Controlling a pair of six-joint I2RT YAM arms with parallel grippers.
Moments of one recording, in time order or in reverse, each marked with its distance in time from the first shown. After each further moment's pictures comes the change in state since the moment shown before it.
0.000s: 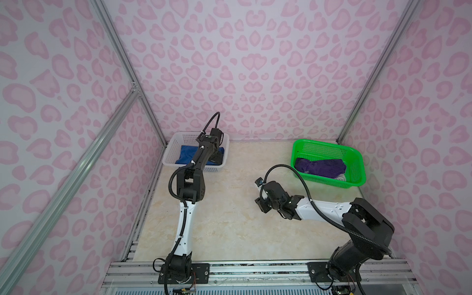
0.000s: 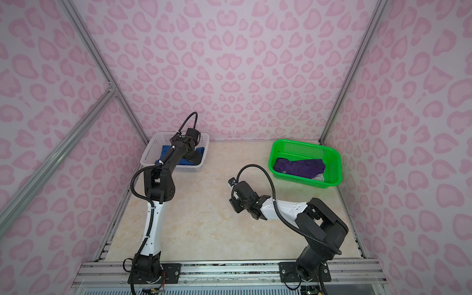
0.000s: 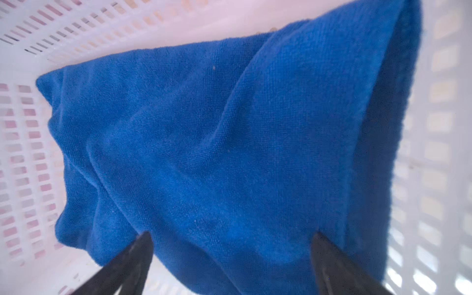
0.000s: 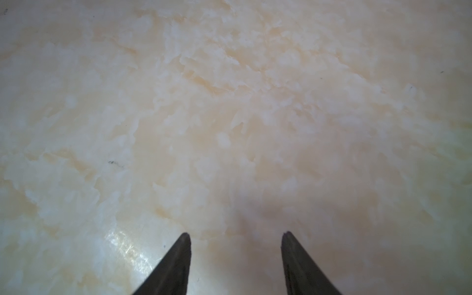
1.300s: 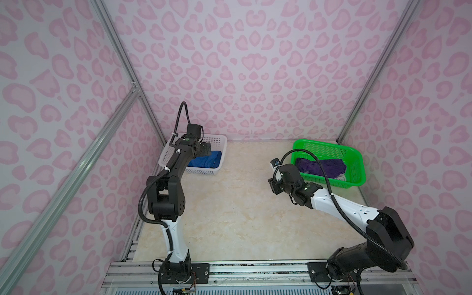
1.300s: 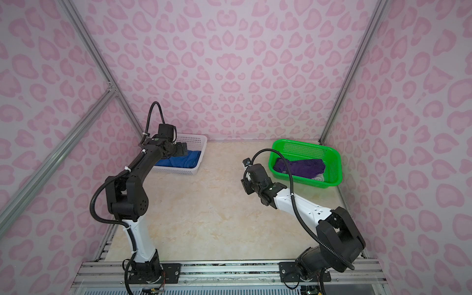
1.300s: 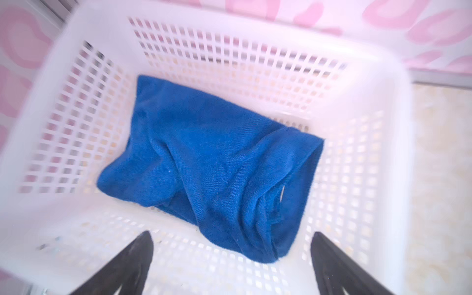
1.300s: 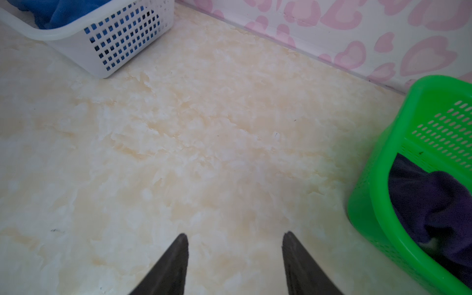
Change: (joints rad) left arm 0.117 -0.612 -0.629 0.404 0.198 -0.208; right arm -0.186 -0.132 0.138 -0.157 0.079 -0.068
